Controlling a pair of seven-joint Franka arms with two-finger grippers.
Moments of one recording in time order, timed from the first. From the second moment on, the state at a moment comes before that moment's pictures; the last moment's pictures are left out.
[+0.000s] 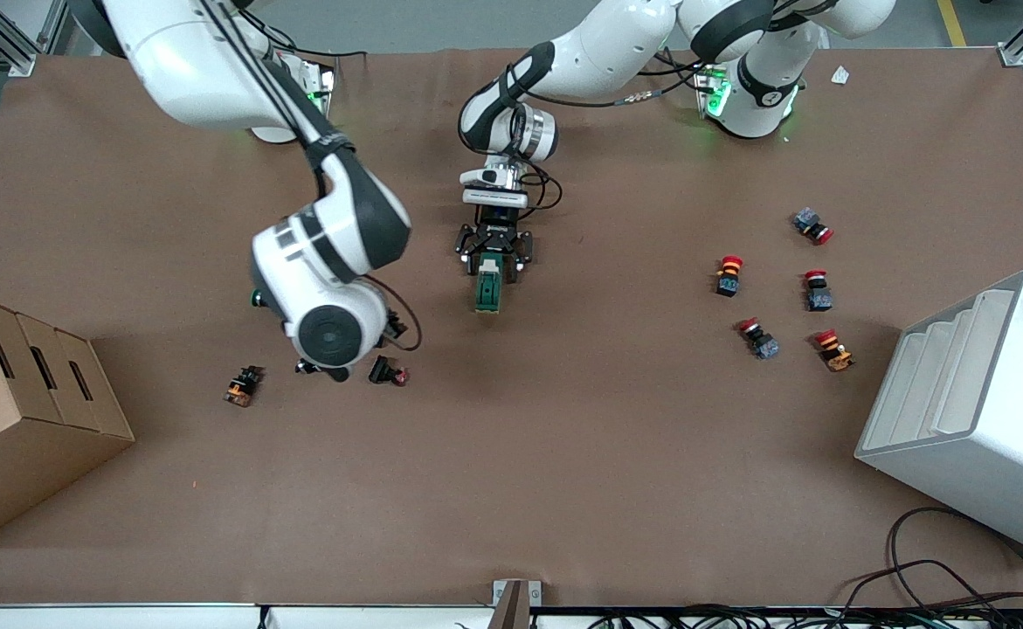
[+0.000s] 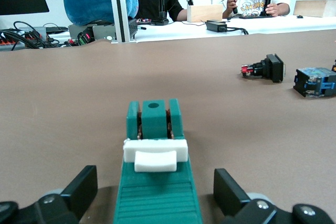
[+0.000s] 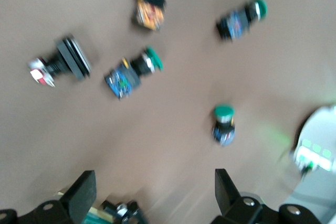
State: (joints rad) left arm -0.89 0.93 -0.38 -1.85 2.07 1.84 -2.59; right arm 0.30 0.65 0.15 -1.29 0.00 1.47 1.16
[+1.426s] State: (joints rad) left arm -0.86 0.76 -0.50 -1.57 1.38 1.90 -2.13; right arm -0.09 0.47 0.16 -1.25 -0.06 1.53 0.25
